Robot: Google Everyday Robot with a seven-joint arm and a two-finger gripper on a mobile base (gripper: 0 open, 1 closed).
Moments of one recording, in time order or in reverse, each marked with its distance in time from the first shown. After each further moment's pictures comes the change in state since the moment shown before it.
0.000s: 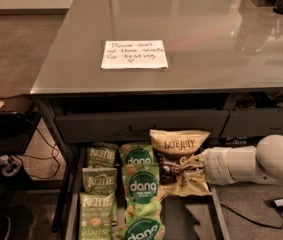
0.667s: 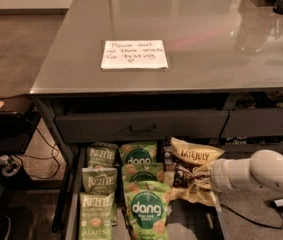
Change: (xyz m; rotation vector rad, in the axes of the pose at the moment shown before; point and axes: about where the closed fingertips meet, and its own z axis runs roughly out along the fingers) arm 0.099 0.049 0.038 -0.040 0.164 0.211
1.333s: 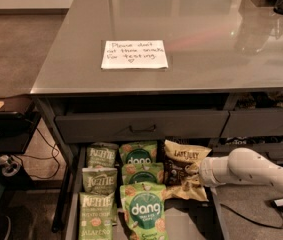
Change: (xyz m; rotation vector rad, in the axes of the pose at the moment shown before) arm 0.037 -0.008 0.070 -0.037 0.053 0.061
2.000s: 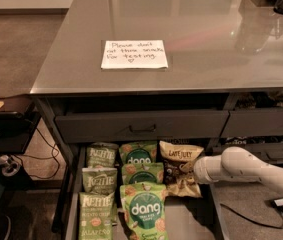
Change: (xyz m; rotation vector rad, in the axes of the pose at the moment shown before) arm 0.014 -0.008 0.041 -0.006 -0.046 -0.001
